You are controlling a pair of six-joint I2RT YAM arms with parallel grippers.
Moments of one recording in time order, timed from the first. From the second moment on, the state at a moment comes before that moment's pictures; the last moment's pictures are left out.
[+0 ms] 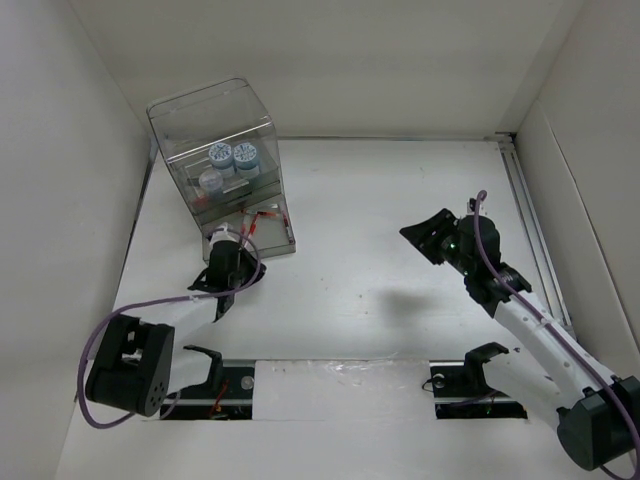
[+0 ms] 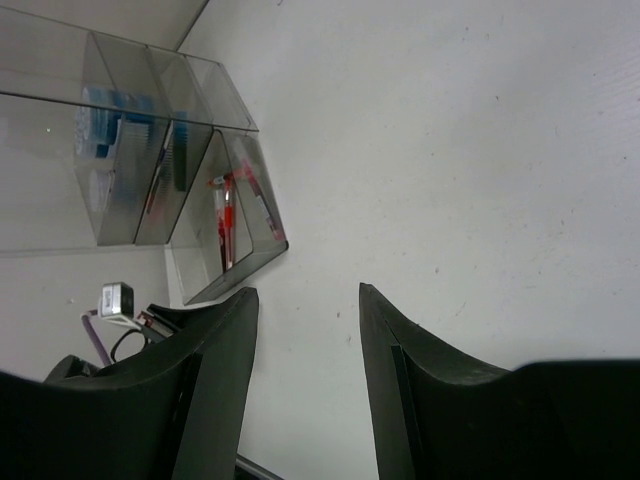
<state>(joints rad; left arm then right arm) -0.26 1.16 0.31 0.20 -0.01 -0.76 0.35 0.89 0.62 -0.14 -0.06 1.00</state>
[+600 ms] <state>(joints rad) -0.30 1.43 0.45 0.35 -0.04 -0.79 0.36 0.89 0.62 -0.12 -0.06 0.99</state>
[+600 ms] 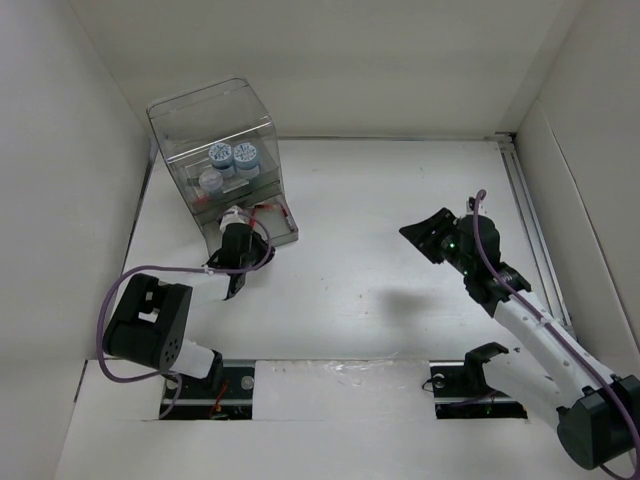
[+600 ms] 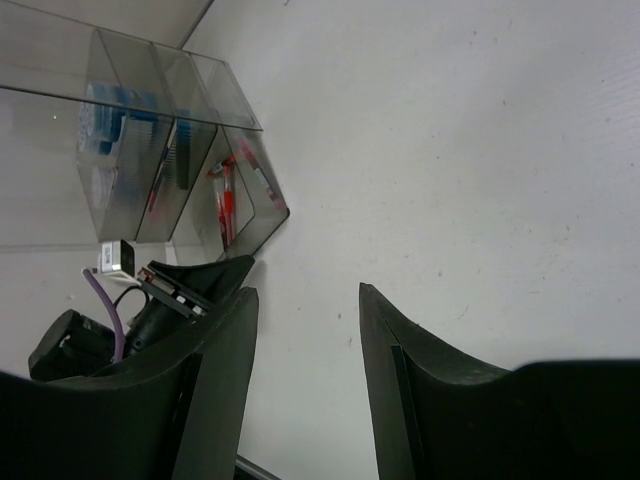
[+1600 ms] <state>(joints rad) -0.24 1.63 0.74 0.30 -0.33 -0.75 0.37 0.92 0.62 -0.12 -0.05 0.99</state>
